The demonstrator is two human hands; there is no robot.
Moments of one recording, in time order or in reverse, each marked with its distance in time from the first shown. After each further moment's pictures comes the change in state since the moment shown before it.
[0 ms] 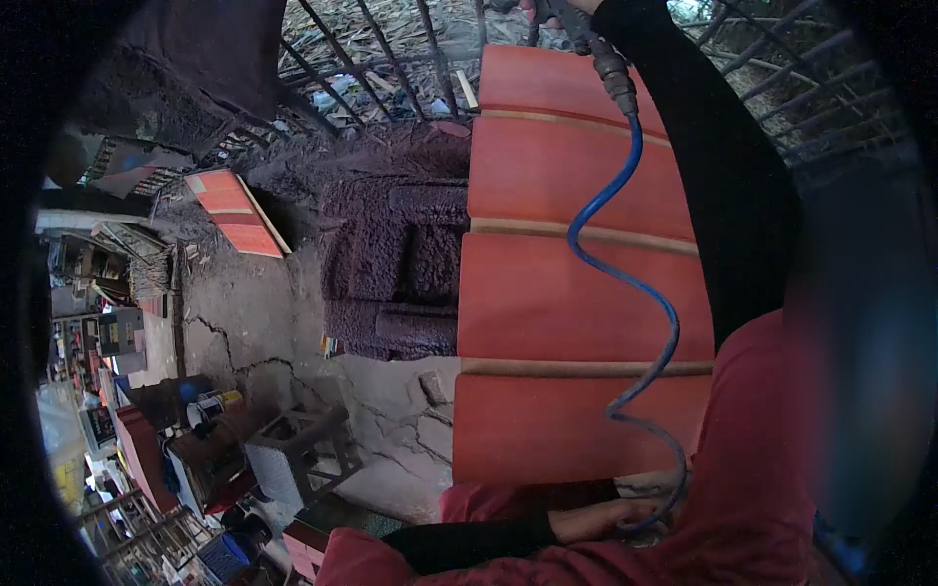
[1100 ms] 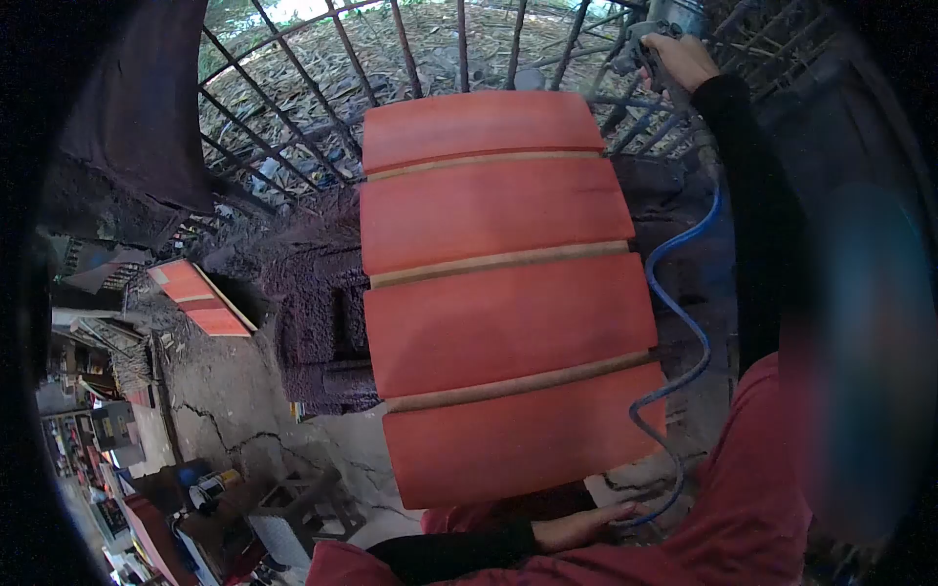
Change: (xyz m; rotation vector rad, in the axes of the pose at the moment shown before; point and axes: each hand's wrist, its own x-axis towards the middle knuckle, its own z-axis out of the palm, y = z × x) left_hand 0.046 -0.010 0.004 0.049 -0.112 -0.265; right_hand -0.142 0.033 -0.237 -0.379 0.398 0.445
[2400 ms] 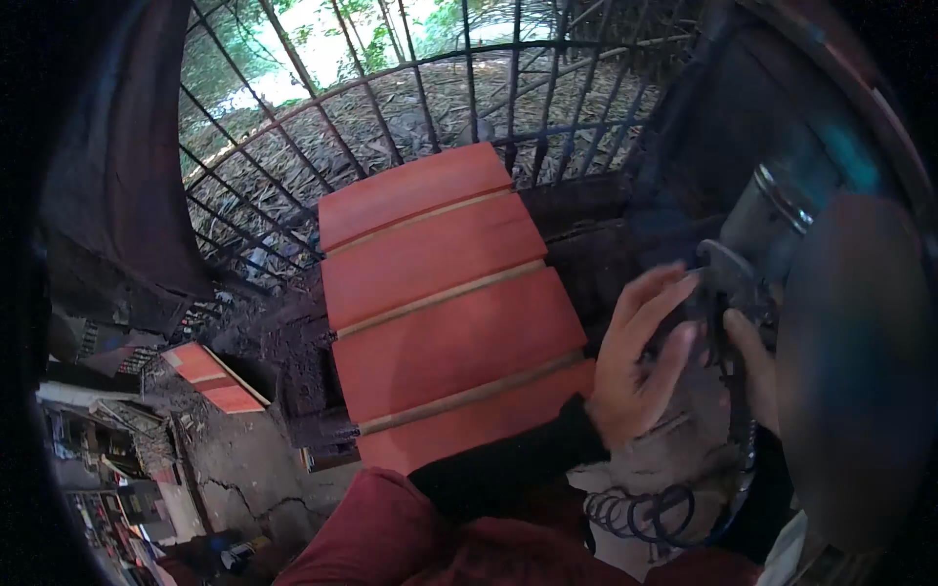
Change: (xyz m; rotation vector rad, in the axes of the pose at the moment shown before) left_hand 0.142 0.102 0.103 1.369 0.368 1.464; right_hand -0.376 0.015 -0.105 0.317 0.304 0.152
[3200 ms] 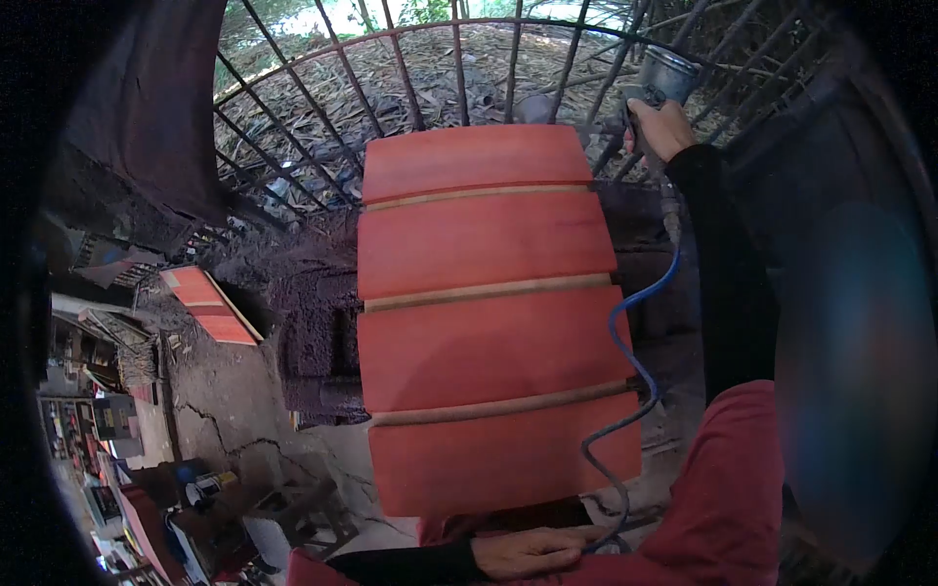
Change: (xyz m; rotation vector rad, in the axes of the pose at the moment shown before) left_hand -0.156 0.048 -0.131 -0.527 -0.652 -1.091; right_hand 0.314 0.021 0.215 -0.163 -0.291 -0.031
